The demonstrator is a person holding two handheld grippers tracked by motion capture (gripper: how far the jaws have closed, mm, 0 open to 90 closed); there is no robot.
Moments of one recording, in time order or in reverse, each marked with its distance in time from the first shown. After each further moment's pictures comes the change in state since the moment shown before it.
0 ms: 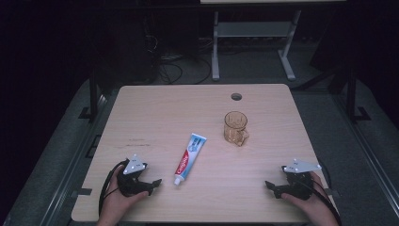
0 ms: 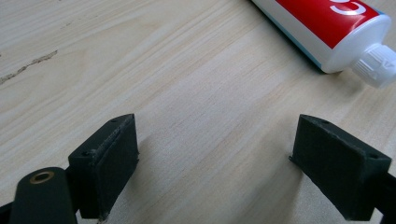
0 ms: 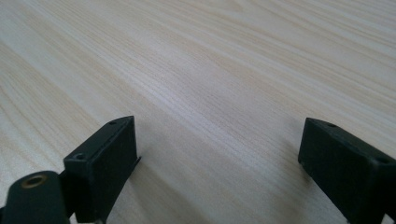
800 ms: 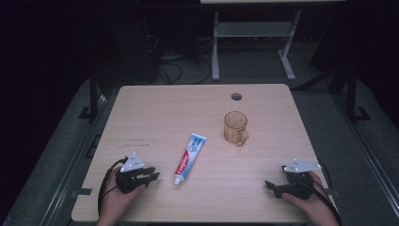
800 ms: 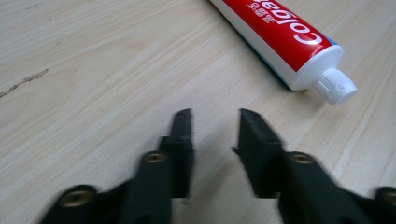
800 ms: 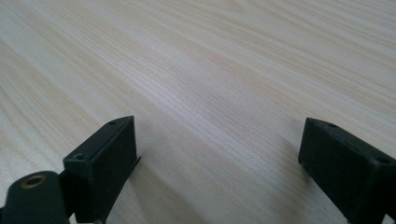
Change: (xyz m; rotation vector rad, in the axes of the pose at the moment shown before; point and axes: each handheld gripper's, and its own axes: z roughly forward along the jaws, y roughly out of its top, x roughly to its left) left arm -0.001 0.012 -0.010 -0.019 -0.070 -0.020; right arm -0.001 0.000 0.000 0.000 0.003 -0.004
